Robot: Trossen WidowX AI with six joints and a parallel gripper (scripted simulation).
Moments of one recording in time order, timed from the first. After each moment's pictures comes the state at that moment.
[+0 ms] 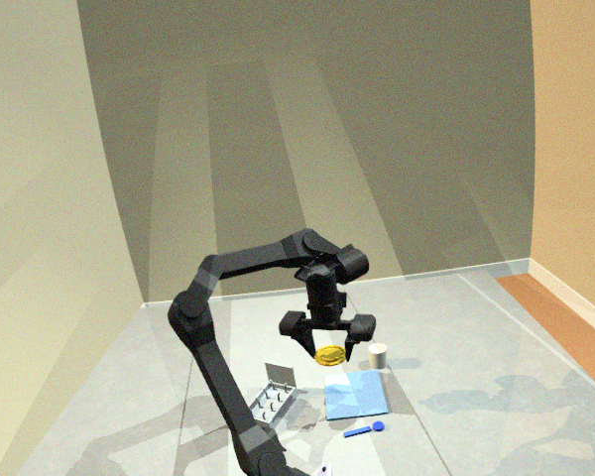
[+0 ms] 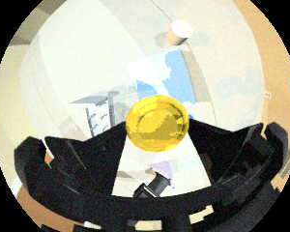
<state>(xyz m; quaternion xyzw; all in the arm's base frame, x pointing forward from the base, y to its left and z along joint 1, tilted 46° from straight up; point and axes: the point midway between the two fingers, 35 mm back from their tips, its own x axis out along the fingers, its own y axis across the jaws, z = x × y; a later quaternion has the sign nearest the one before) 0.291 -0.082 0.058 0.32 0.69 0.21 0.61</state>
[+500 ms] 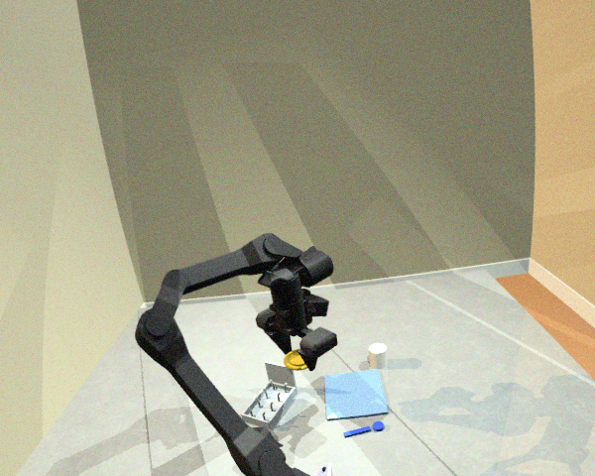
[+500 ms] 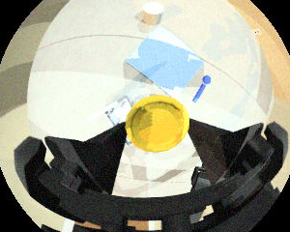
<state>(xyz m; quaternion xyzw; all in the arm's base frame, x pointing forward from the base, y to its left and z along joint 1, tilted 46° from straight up) 0.272 -0.043 0.106 0.46 0.72 0.02 0.52</state>
